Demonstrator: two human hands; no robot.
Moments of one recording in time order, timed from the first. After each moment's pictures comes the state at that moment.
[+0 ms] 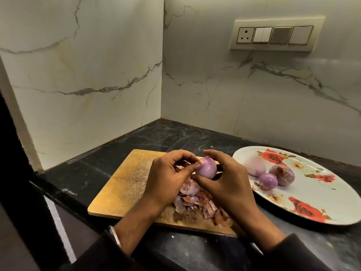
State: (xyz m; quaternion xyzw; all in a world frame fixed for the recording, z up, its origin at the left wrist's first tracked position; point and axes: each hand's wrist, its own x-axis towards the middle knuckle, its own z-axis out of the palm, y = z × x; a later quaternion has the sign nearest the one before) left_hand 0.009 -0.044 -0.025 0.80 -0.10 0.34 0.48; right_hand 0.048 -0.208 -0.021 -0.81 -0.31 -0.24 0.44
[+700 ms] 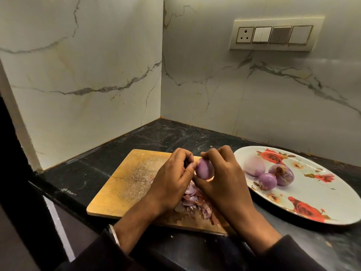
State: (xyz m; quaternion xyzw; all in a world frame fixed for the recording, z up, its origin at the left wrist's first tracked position) left_hand 0.011 -0.047 -0.029 0.85 -0.12 0.28 0.43; right_hand 0.042 -0.199 -0.018 -0.84 -0.31 -0.32 0.31
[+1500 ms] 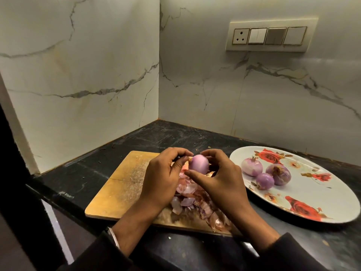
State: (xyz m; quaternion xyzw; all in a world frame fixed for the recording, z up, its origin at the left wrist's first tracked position) left_hand 0.016 -0.042 -0.028 0.81 -0.08 0.40 0.41; right_hand 0.047 -0.202 -0.020 -0.81 -0.27 -0.21 0.48
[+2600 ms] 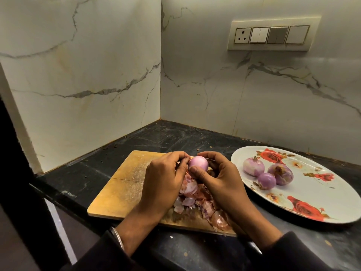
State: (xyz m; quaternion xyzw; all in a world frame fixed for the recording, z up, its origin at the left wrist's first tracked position) left_hand 0.003 -0.049 -0.024 0.84 -0.05 0.44 0.30; right_hand 0.047 -0.200 -0.022 -0.73 -0.29 -0.08 0.61
